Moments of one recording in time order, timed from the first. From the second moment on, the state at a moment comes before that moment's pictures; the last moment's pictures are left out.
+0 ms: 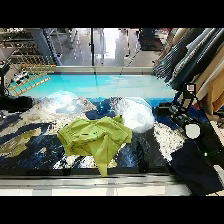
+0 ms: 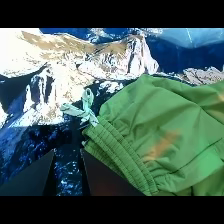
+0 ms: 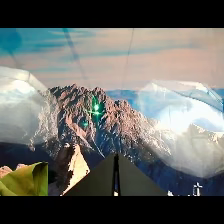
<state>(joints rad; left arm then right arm) 0.16 -1.22 1.53 1.41 -1.34 -1.44 0.03 -0.98 0.85 -1.21 0.34 1.34</state>
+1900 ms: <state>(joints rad) -0.12 -1.19 0.89 1.14 -1.04 -0.84 0.45 -1.06 0.64 -0.92 0.92 1.61</state>
